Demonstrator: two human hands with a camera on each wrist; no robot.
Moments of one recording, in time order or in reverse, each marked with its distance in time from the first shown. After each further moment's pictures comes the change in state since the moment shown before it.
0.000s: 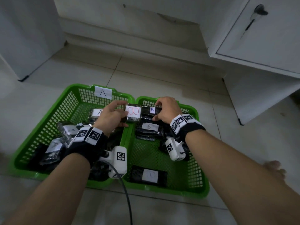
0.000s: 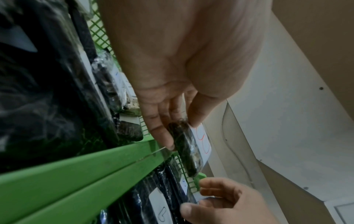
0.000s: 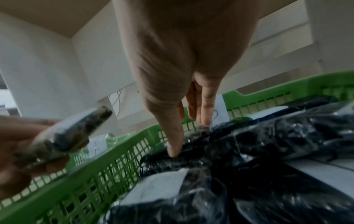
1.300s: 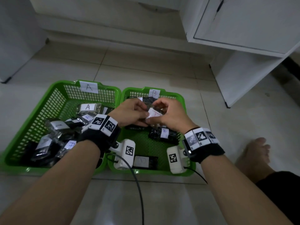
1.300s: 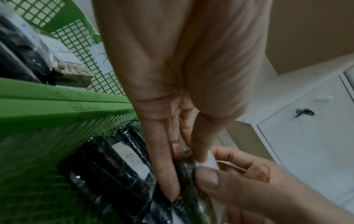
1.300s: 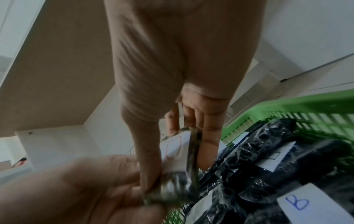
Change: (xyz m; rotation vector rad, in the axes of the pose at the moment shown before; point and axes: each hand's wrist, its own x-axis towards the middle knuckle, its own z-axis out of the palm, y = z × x) left_hand -0.035 0.026 0.082 0.267 -0.381 -0.040; right_hand -0.105 0.032 -0.026 0.644 0.034 -0.014
